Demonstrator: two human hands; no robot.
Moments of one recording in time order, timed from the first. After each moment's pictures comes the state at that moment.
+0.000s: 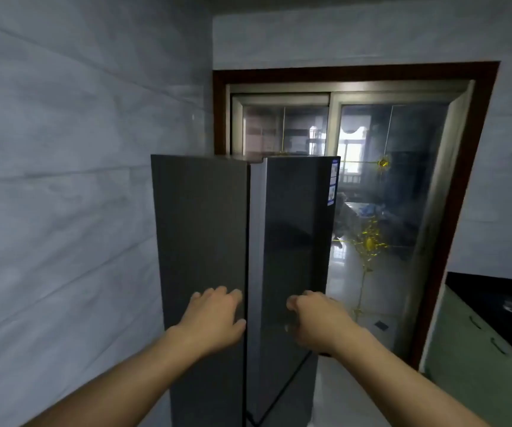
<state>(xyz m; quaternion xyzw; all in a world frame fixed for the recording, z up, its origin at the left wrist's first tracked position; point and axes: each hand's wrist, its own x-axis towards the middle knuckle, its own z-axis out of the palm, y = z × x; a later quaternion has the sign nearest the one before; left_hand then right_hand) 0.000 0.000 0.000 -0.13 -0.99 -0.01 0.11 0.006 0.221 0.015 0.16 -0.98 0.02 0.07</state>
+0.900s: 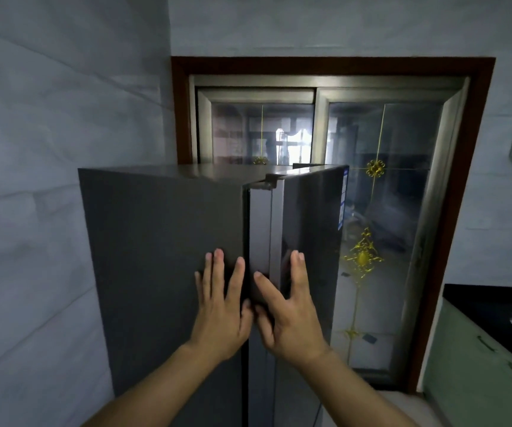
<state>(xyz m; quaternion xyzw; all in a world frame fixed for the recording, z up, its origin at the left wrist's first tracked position) -0.302 -0.004 -0.011 -0.25 -0.86 -0.23 0.39 -0.284 0.160 -0.010 0.25 -0.82 0.17 0.49</state>
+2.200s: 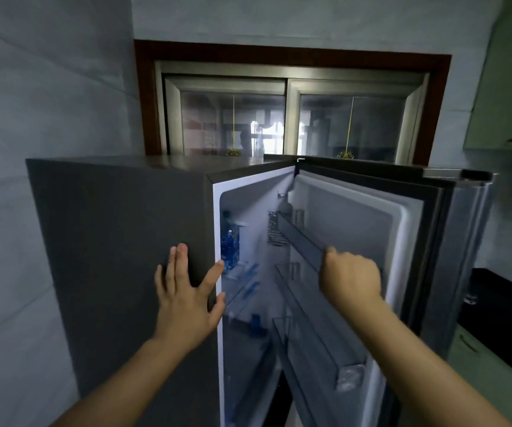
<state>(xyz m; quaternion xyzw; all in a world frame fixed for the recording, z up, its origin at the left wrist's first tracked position) -0.327 -0.006 -0.025 -0.21 -0.86 -0.14 0.45 -0.245 0.260 0.068 -0.15 -0.95 -0.06 0.28</state>
